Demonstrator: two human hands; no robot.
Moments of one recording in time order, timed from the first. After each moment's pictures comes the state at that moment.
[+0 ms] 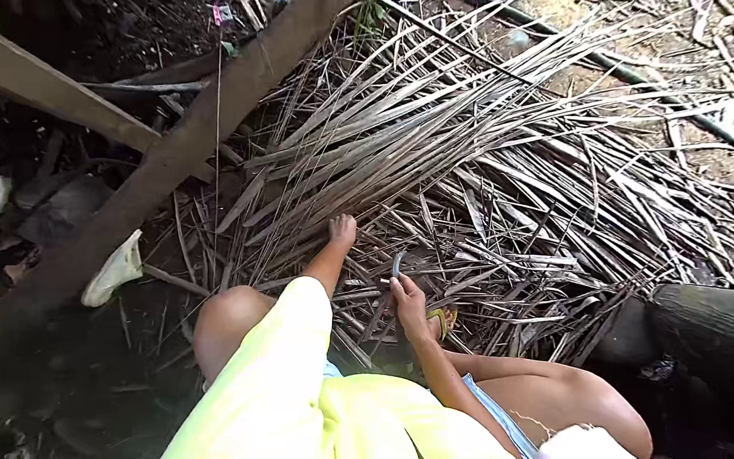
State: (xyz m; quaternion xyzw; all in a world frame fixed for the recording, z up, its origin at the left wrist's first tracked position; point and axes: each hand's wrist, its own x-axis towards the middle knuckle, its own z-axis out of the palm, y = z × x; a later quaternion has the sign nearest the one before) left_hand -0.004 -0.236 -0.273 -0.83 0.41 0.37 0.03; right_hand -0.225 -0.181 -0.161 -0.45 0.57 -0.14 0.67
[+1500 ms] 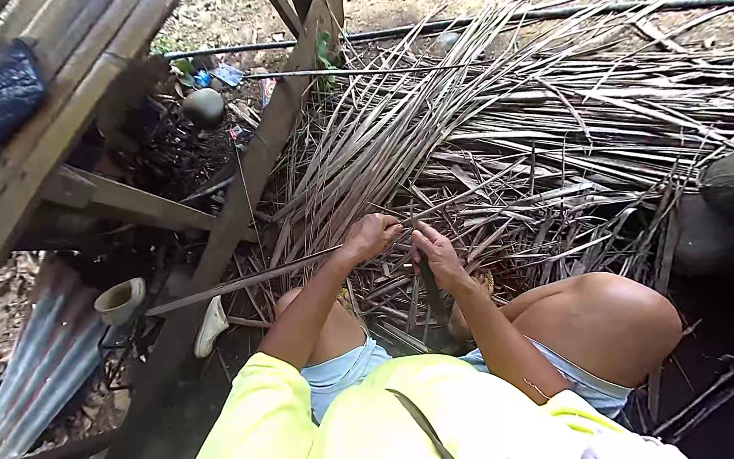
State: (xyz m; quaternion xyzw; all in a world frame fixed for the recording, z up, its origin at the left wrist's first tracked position) left_hand -0.059 -0.192 -0.022 -0.67 0.62 0.40 -0.07; right_hand -0.248 -0.194 -0.085 -0.42 0.38 -0.28 0.78
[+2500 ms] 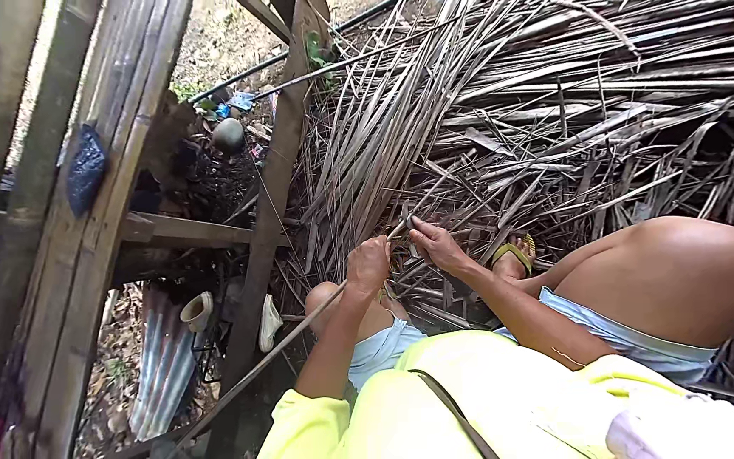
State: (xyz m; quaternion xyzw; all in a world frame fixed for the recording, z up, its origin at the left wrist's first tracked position) left_hand -0.092 -0.106 -0.001 -0.79 0.57 0.20 0.08; right_hand -0.241 -0.162 -0.109 -0.54 0.41 -0.22 0.70
